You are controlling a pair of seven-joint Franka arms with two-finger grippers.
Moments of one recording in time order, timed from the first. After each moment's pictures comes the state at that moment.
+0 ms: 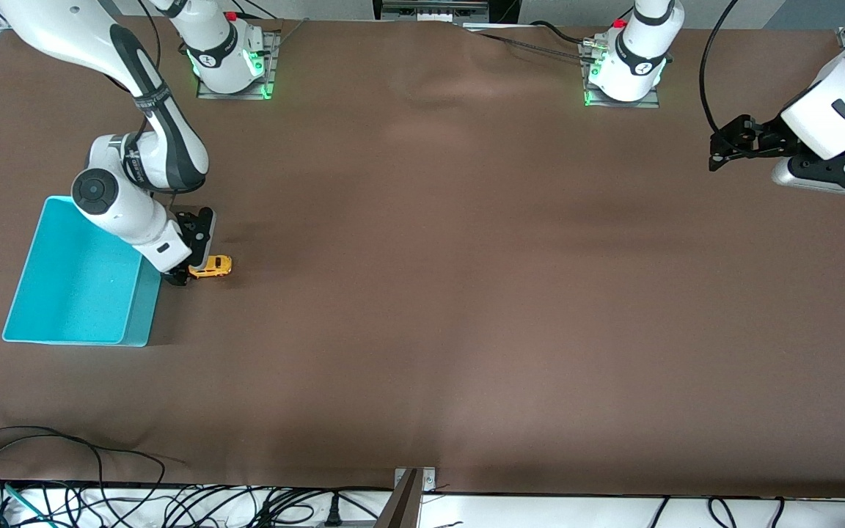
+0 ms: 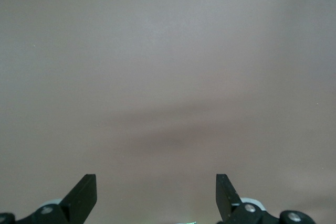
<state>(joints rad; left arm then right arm) -0.04 0.03 -0.07 -1.51 -0.01 1.45 0.02 0.03 0.37 0.02 -2.22 -0.08 2.57 -1.39</state>
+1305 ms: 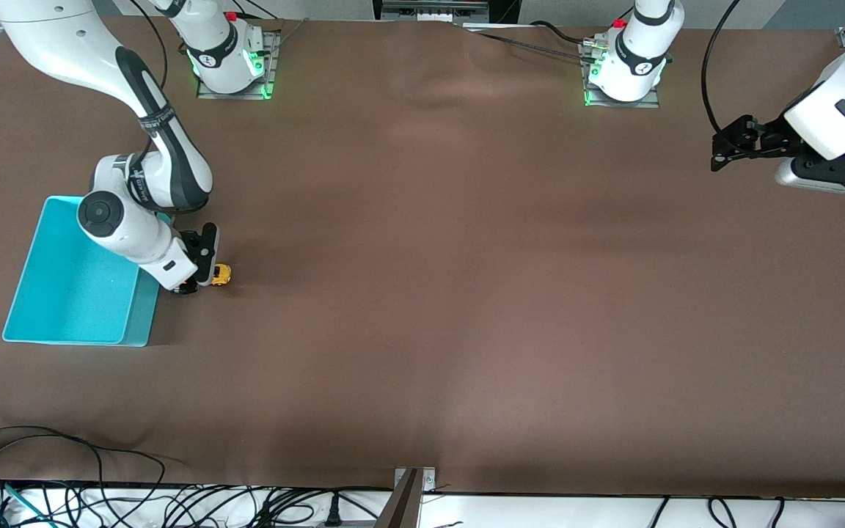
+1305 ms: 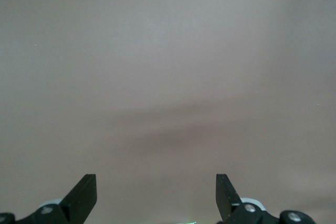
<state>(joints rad) -0.04 0.03 -0.07 -1.51 -0.01 1.45 0.02 0.03 0.44 0.04 -2.04 -0.08 2.44 -1.42</state>
